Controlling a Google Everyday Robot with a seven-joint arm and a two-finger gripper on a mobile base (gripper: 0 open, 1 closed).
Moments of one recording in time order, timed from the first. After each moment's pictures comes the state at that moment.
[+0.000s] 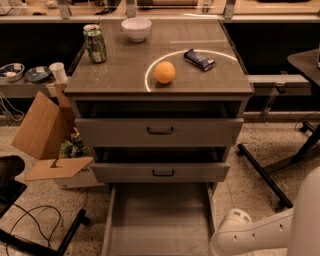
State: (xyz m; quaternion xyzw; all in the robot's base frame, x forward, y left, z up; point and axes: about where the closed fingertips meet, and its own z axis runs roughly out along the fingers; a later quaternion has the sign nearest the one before) arm 0.343 -0.207 0.301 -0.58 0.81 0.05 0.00
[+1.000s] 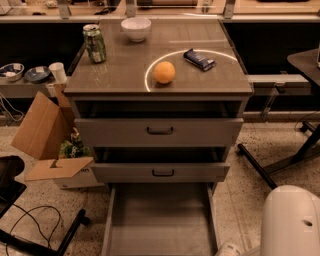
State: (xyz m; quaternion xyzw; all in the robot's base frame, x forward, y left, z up) arm 0.269 -0.190 0.132 -0.56 0.82 0.13 -0.02
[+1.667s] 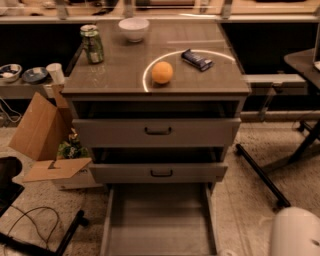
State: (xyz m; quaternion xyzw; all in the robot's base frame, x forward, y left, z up) arm 0.293 -0.178 0.073 -0.54 0.83 0.12 0.05
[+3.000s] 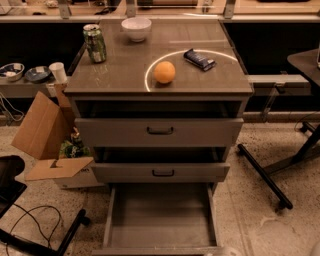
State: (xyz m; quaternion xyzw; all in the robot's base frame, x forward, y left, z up) arm 0.349 -0.178 0.110 -0.53 0.83 0.06 0.15
